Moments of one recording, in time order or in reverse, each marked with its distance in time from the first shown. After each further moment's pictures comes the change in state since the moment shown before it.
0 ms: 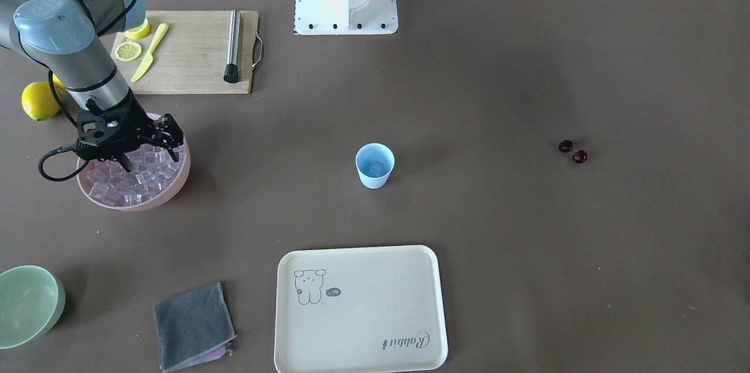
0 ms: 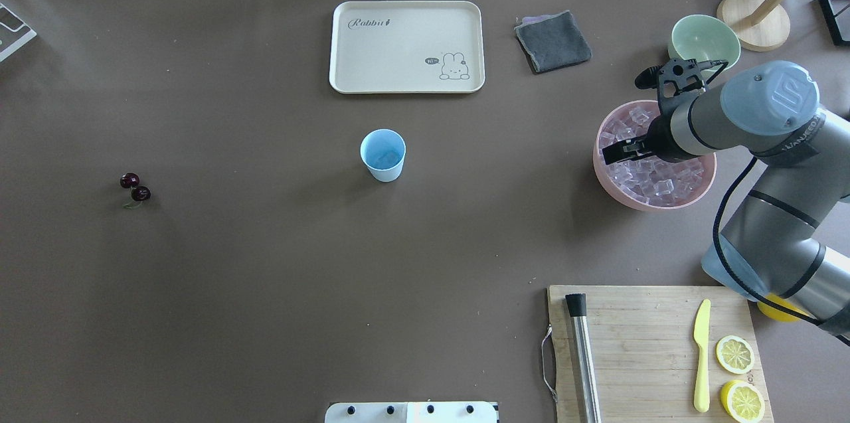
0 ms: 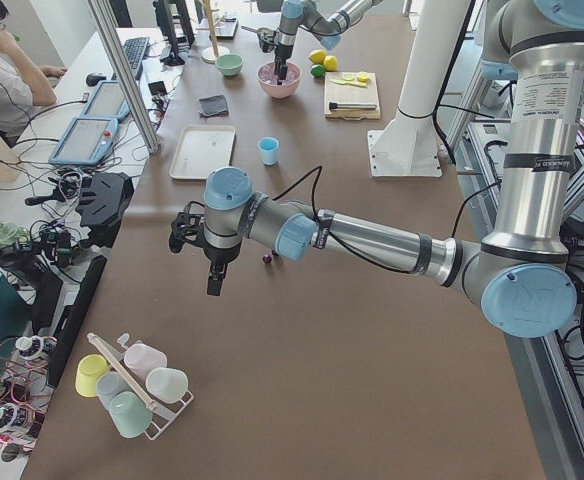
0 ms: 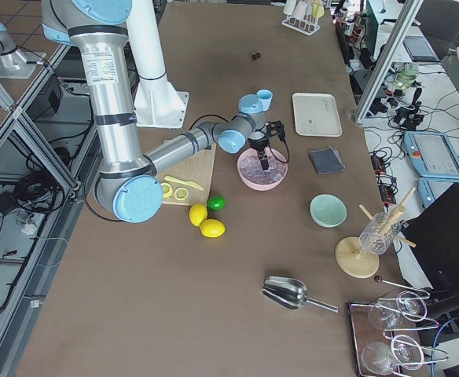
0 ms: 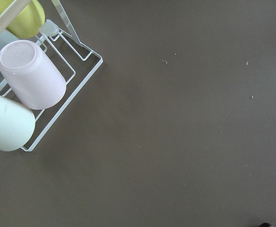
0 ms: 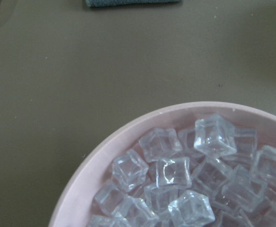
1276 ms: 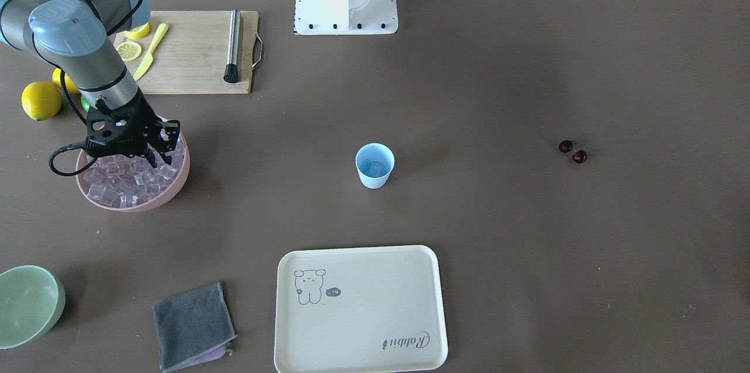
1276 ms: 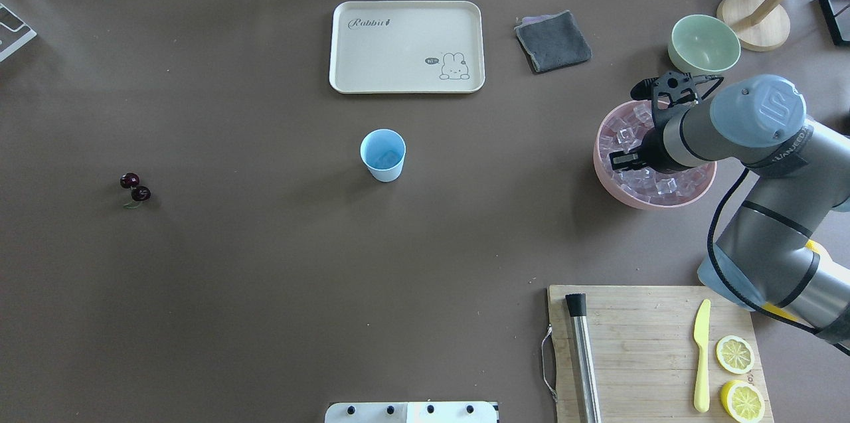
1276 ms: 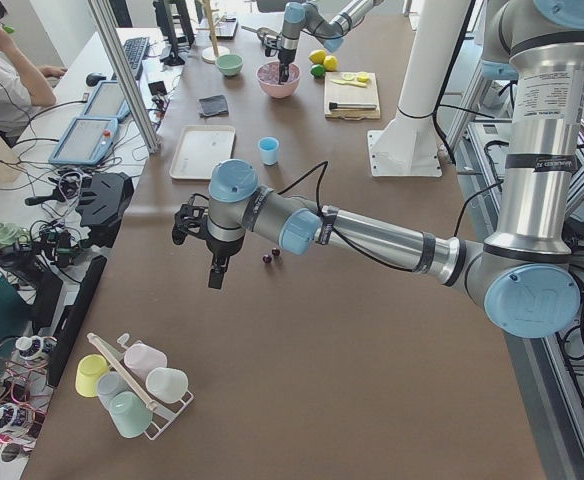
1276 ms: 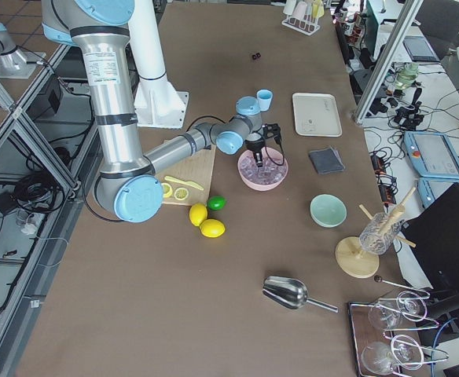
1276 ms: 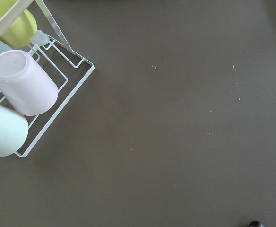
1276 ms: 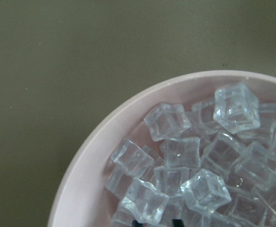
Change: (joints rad) left arm 0.002 0.011 -0.034 -0.002 0.000 -0.003; right arm -0.010 -0.002 0.000 -0.002 -0.001 0.042
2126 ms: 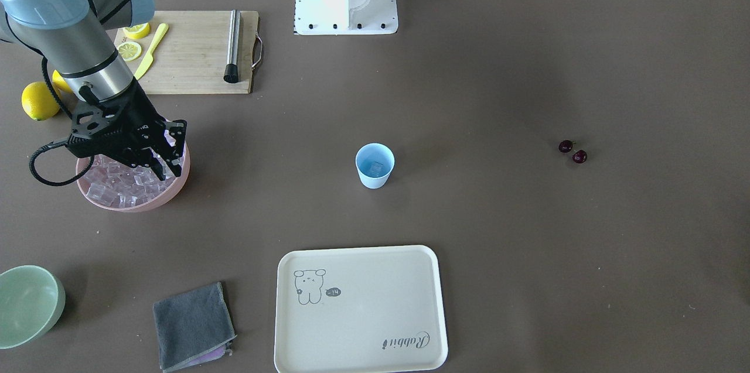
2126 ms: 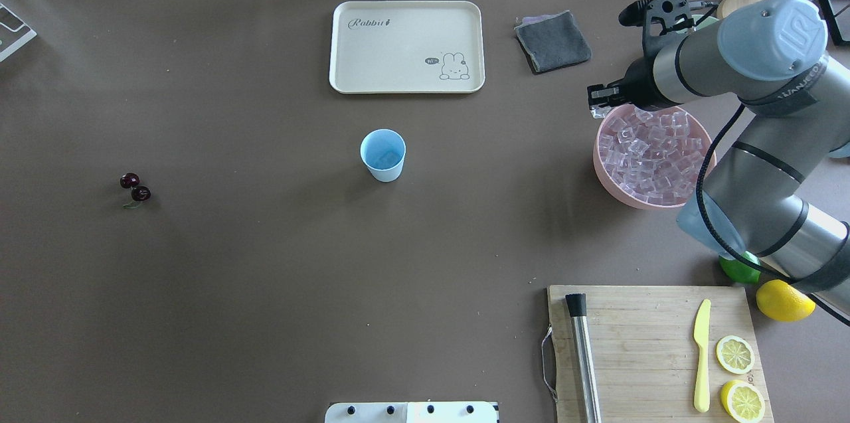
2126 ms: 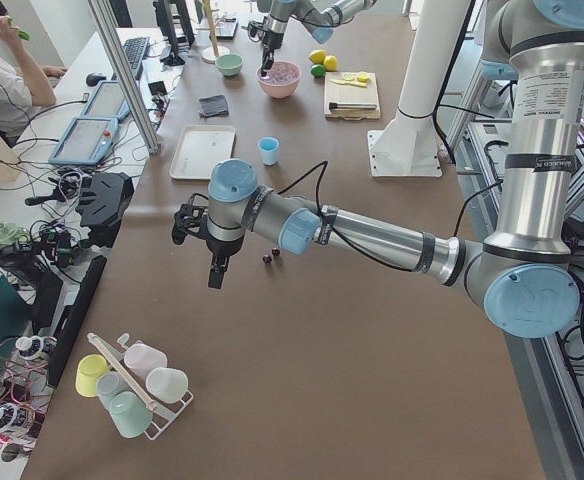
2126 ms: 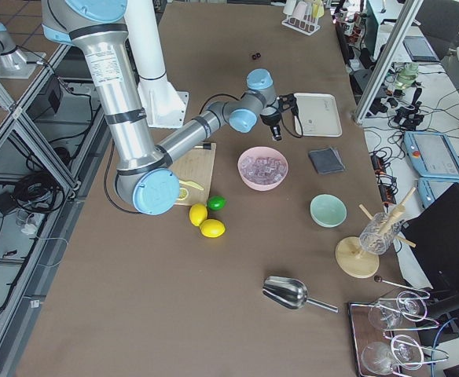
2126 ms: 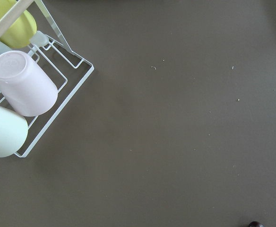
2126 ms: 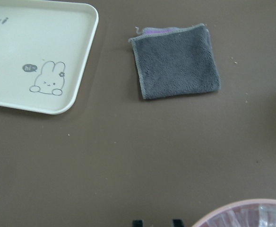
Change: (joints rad) left arm 0.001 -0.002 0.002 0.001 -0.002 -0.001; right arm 0.077 0.179 0.026 -0.020 0.011 -0.002
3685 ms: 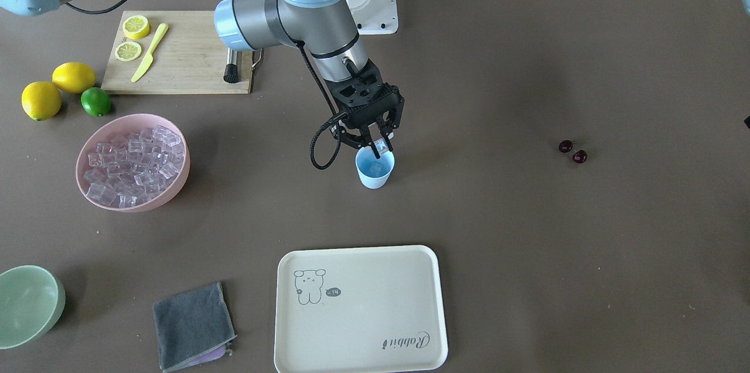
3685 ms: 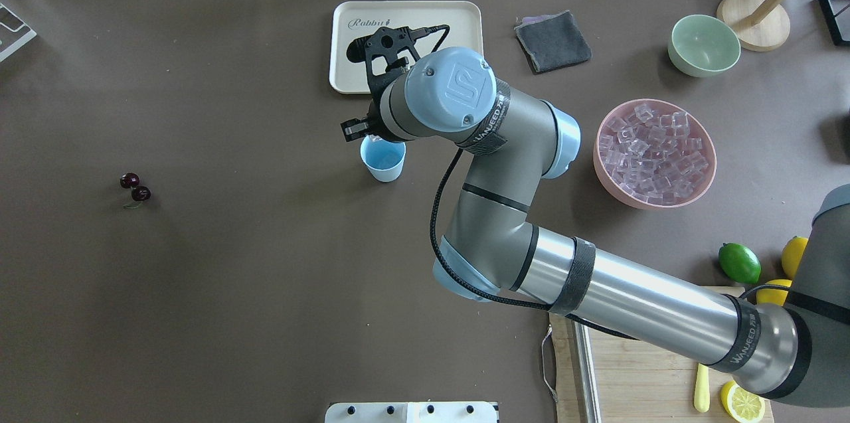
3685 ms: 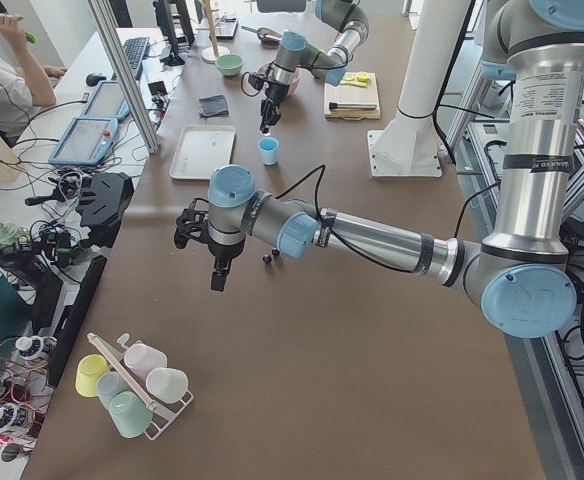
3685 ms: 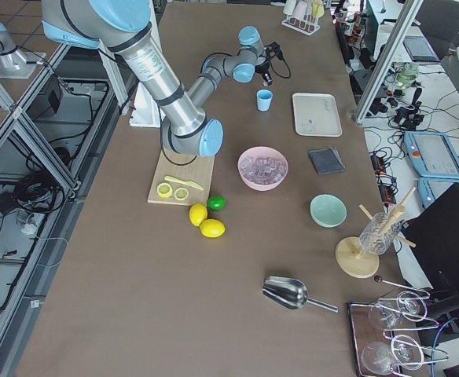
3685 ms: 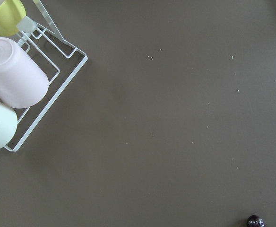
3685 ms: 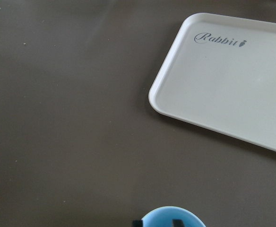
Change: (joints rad) left arm 0.021 0.001 0.018 -0.002 -0.009 0.002; right arm -0.305 0.502 -0.359 0.053 -0.213 0.011
